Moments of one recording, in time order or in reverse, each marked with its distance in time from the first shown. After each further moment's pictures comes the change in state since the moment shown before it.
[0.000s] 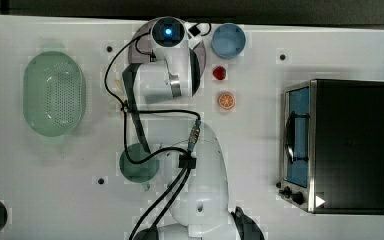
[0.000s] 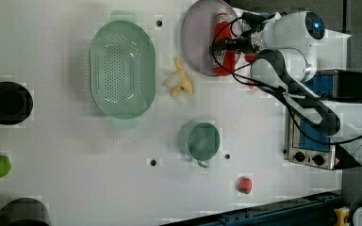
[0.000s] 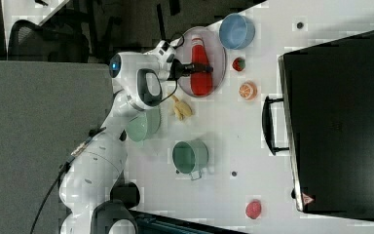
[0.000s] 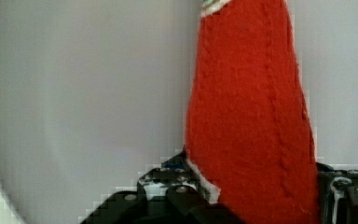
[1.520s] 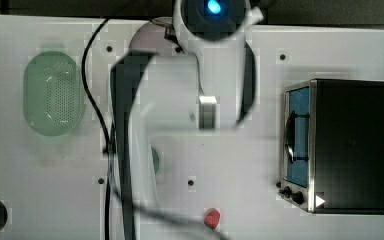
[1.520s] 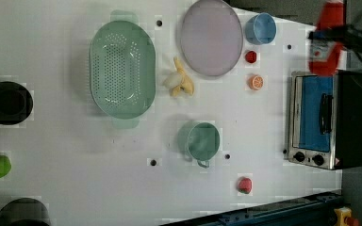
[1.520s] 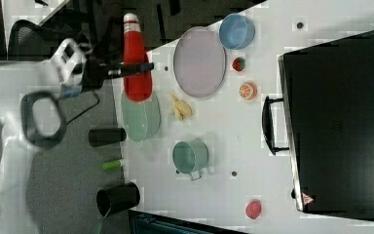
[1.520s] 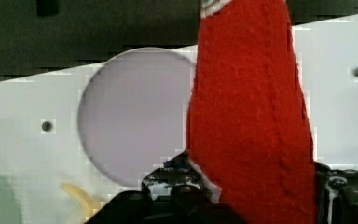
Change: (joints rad) arm -0.123 -0.698 0.000 -0.234 0.140 -0.279 0.000
